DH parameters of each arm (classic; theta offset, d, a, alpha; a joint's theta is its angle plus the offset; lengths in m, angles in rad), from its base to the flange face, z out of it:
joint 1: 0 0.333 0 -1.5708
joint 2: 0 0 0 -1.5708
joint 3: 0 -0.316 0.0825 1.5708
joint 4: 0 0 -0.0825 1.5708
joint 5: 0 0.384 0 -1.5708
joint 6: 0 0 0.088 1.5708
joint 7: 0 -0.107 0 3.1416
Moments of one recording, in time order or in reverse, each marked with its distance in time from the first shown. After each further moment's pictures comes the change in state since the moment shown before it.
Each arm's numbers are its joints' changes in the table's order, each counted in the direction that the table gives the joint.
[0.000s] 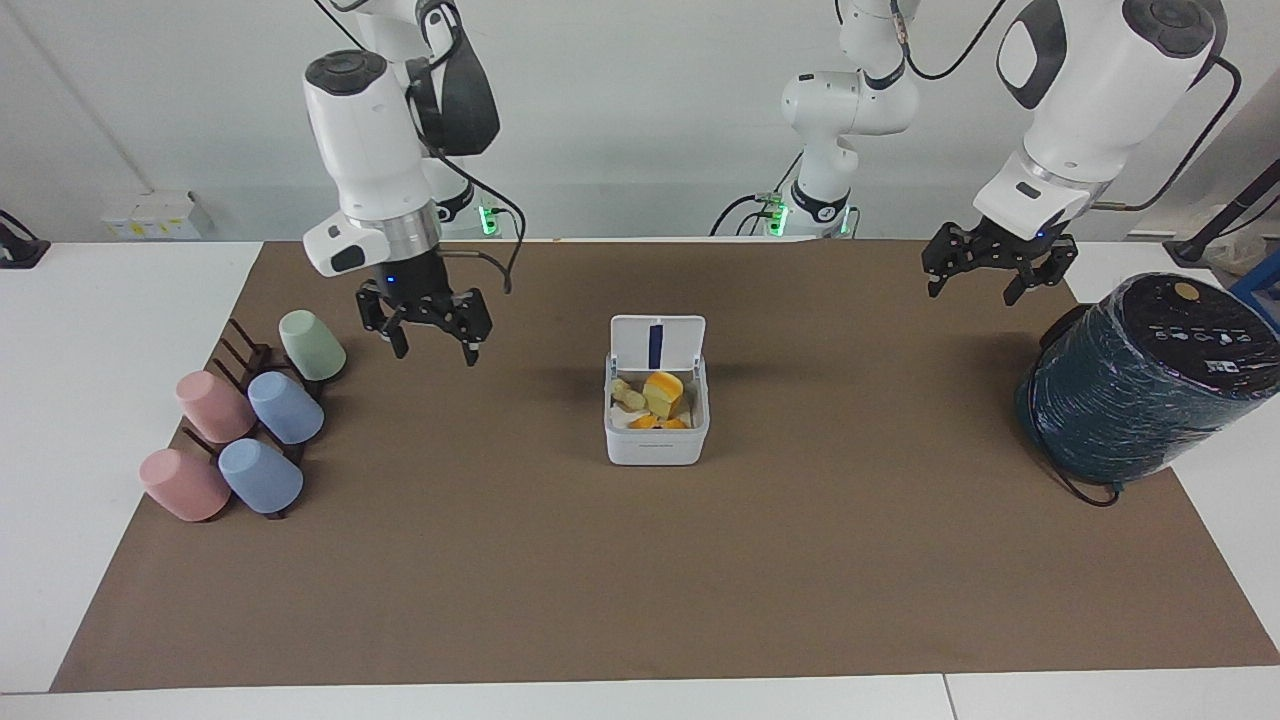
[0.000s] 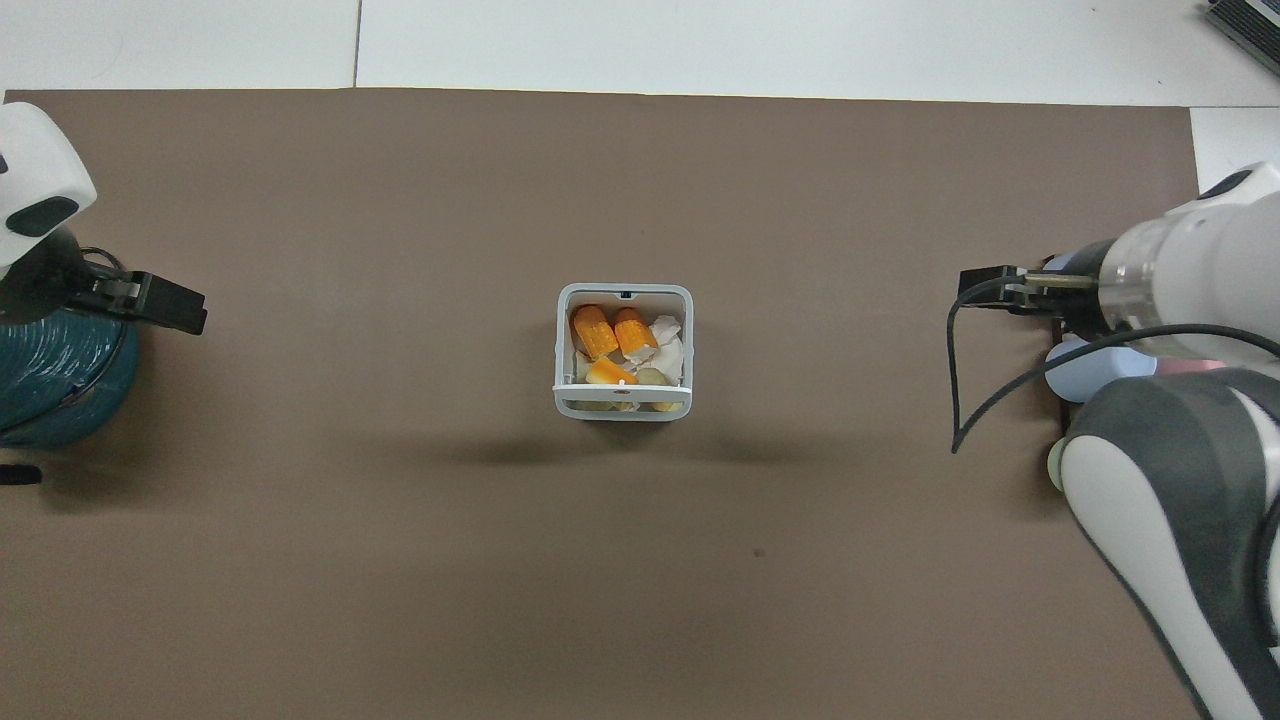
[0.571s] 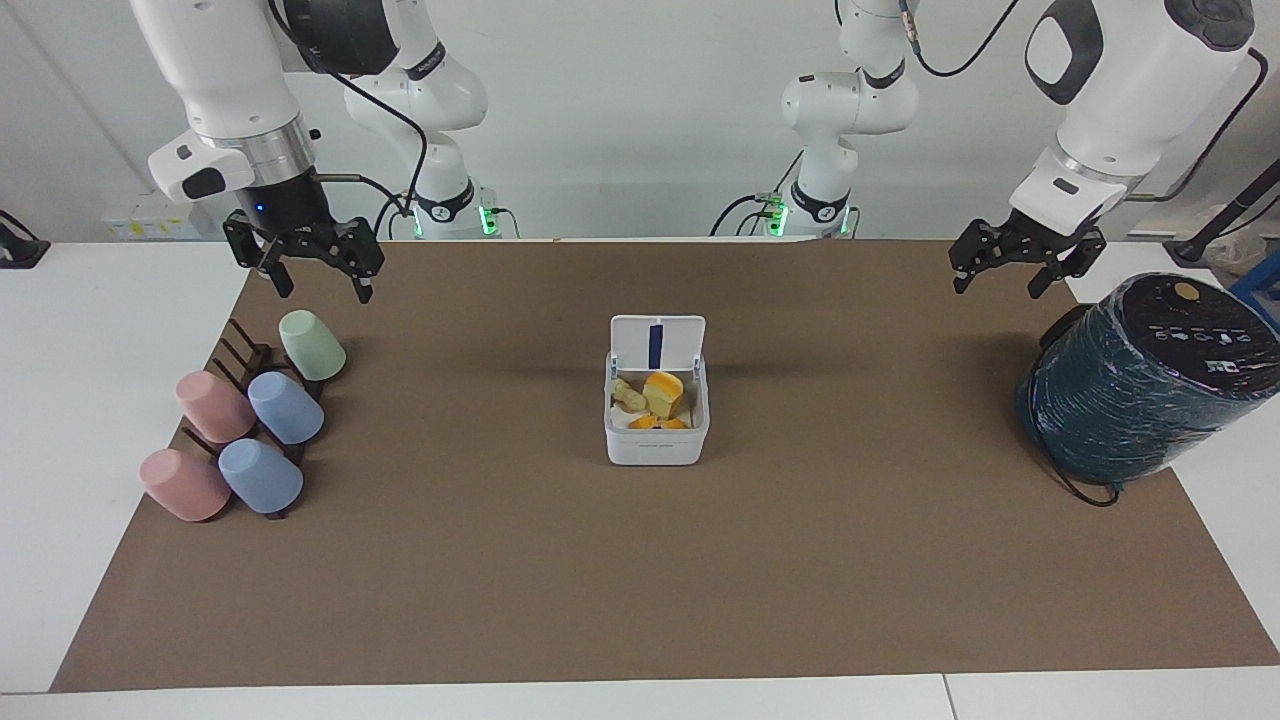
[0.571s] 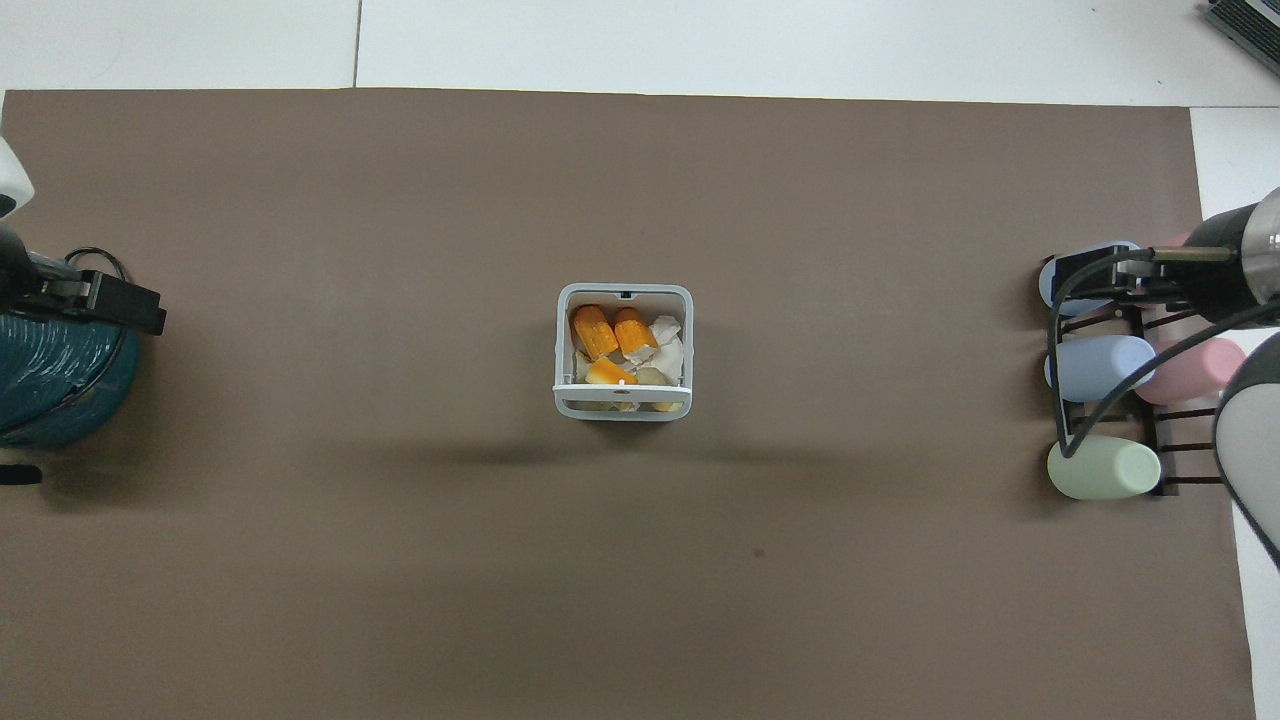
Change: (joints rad) left arm 0.046 -0.010 -0.002 0.004 0.000 0.004 -0.001; right arm -0.047 0.046 0.001 -0.207 0.000 0.253 0.097
